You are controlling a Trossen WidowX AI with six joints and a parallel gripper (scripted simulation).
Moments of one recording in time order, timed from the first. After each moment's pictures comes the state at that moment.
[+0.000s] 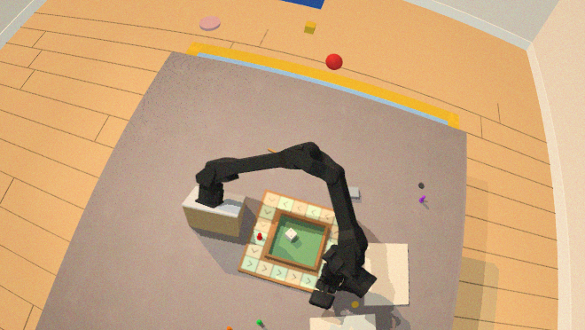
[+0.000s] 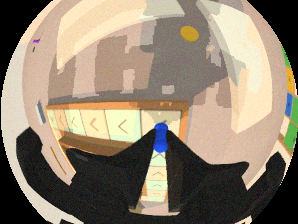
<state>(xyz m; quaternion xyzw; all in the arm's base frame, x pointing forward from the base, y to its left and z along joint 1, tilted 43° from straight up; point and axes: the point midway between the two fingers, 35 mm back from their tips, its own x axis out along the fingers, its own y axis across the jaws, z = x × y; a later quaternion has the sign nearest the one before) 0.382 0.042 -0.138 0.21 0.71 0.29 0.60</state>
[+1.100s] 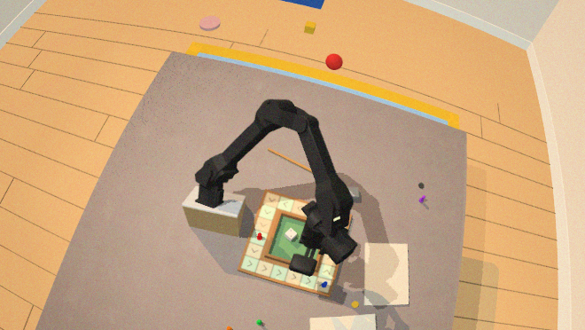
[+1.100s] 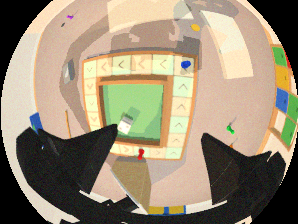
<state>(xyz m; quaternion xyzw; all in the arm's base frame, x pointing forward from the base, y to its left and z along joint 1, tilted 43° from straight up) 0.316 -0.017 -0.019 0.20 0.71 0.30 0.61</state>
